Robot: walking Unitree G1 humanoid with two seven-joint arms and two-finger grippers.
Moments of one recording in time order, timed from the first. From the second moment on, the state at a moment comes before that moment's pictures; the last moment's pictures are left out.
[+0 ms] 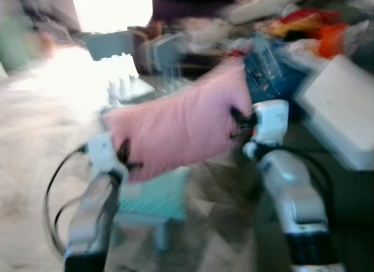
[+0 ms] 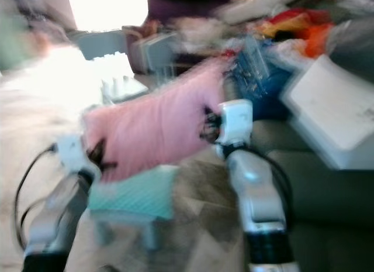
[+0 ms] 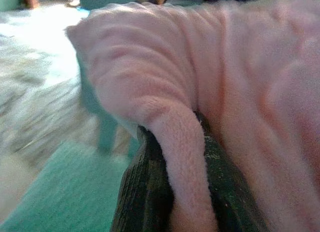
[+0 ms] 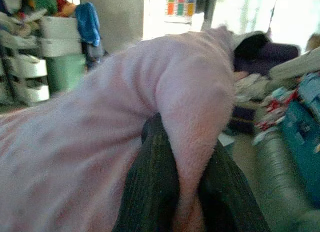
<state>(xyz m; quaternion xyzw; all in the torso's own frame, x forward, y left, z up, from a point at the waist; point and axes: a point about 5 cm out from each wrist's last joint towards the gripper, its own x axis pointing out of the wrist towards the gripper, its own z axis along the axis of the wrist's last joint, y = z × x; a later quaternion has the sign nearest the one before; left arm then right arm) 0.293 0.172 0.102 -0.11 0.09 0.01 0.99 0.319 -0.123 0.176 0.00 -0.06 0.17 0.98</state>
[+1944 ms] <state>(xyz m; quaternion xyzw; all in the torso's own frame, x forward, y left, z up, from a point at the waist) 0.300 0.171 0.114 -0.11 0.07 0.01 0.99 0.318 -0.120 0.172 0.00 -0.05 0.18 0.98</state>
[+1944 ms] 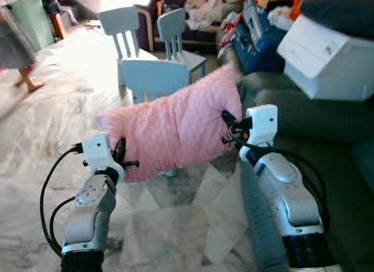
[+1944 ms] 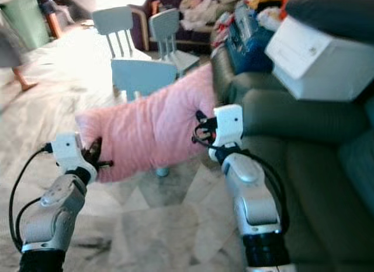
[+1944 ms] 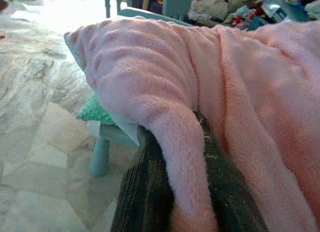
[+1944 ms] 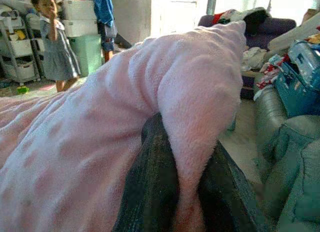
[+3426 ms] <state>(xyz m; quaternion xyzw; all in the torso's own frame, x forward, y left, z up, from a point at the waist) 0.307 0.157 0.118 -0.11 0.06 -0.03 0.99 0.319 -0.129 0.168 -0.02 -0.03 0.16 0.99</state>
